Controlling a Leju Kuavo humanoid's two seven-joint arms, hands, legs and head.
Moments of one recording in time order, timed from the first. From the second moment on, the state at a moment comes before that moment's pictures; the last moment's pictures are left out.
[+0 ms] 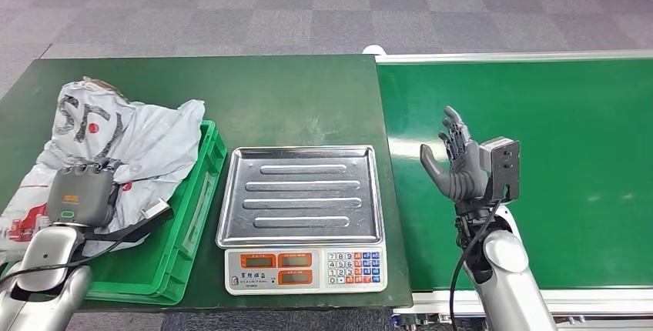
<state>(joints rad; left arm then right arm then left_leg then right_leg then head) -0.10 0.43 -0.03 -1.43 -1.29 0.32 0.09 -0.25 -0.09 0.23 -1.39 -0.09 -0.09 -0.37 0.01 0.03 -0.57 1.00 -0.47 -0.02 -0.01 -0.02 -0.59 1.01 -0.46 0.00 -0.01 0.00</state>
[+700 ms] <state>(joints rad) -0.07 0.43 0.06 -1.52 -1.14 0.22 0.03 -0.24 -0.06 0.21 -1.39 -0.08 -0.09 -0.37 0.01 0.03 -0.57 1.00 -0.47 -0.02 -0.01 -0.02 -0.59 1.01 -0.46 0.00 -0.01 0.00</state>
